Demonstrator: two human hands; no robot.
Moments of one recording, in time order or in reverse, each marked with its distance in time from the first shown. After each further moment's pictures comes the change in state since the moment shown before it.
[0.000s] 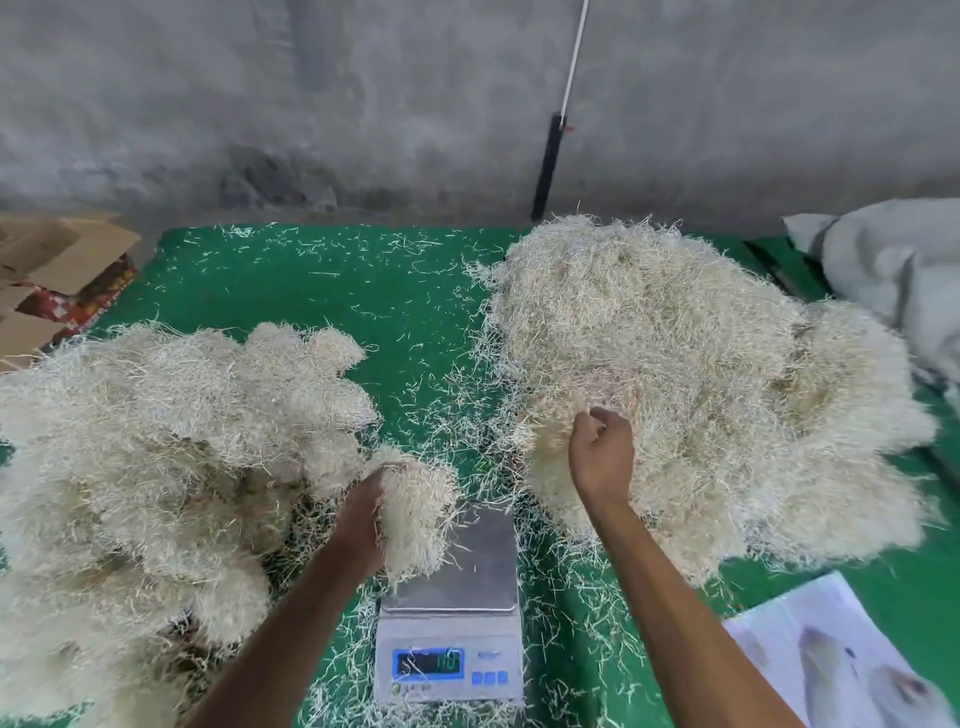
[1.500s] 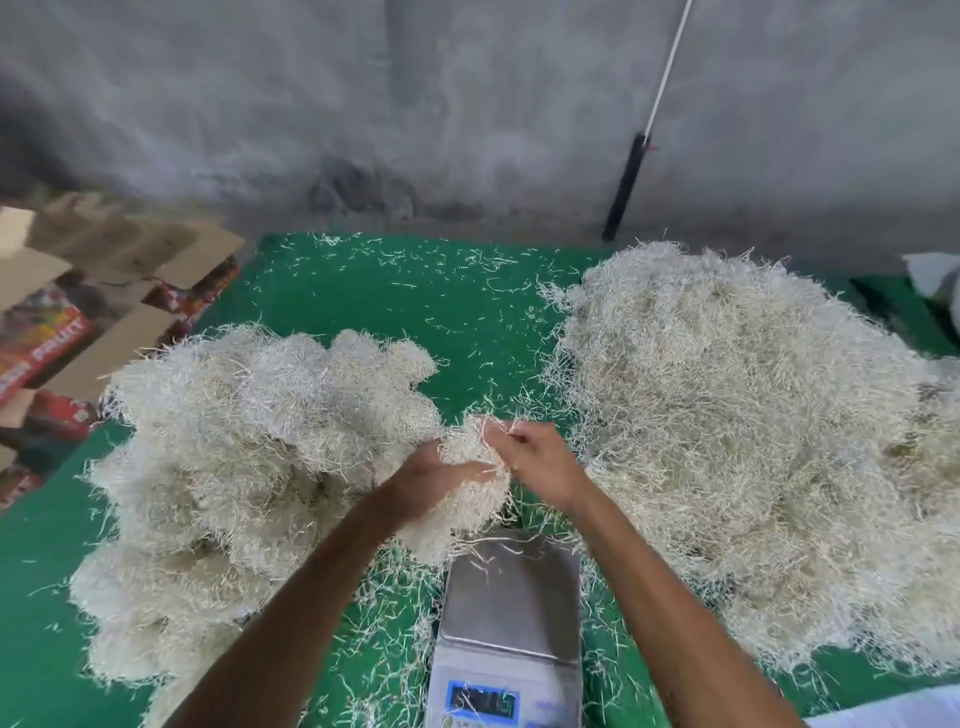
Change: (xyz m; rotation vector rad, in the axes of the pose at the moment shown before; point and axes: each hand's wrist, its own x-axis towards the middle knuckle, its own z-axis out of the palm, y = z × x) left_hand 0.033 0.068 -0.037 0.375 -0.184 0.108; right_hand -0.033 -0.102 0.082 0.172 -0.893 -0.240
